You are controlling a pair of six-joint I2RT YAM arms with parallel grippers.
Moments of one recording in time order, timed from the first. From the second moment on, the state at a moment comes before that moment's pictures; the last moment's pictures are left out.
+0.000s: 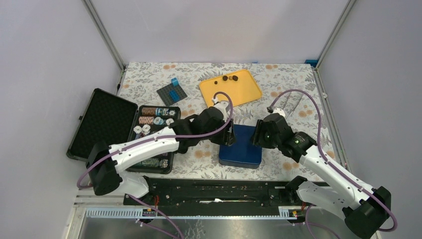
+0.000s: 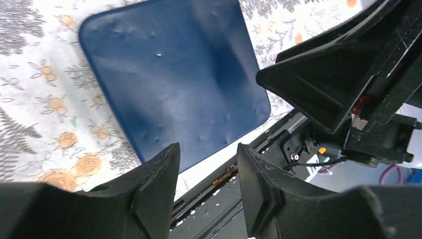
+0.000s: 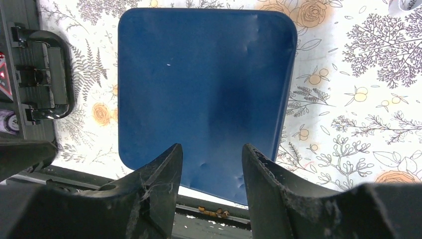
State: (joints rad) left arm -1.02 1.40 1.13 -0.45 -0.03 -0.66; right arm 0.63 0.93 0.76 -0.67 0.14 0.72
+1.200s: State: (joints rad) left arm -0.77 1.24 1.11 -0.55 -0.07 -0.57; right arm 0.22 1.10 0.96 -0.78 0.30 0.55
